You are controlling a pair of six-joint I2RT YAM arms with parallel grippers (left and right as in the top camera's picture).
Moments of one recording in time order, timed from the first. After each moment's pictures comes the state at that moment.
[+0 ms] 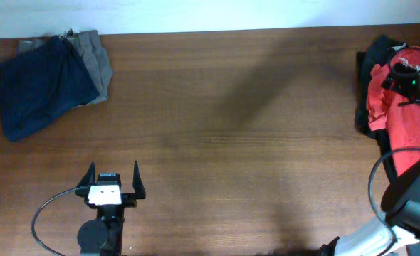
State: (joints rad) left arm -0.05 0.01 0.02 -0.08 -0.08 0.06; right arm -0.54 1.92 1.63 -0.70 0.00 0.06
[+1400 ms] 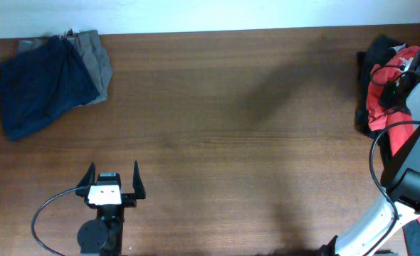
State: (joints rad) left arm -0.05 0.01 0.02 -0.08 -0.08 0.06; right arm -0.51 2.12 1.63 -0.60 0.15 -0.06
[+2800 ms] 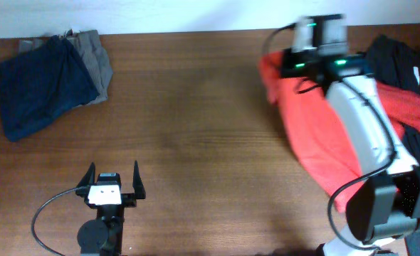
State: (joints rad) left arm -0.05 0.01 0.02 -0.08 -0.08 0.06; right arm 0.14 1.80 1.63 -0.64 -0.13 0.08
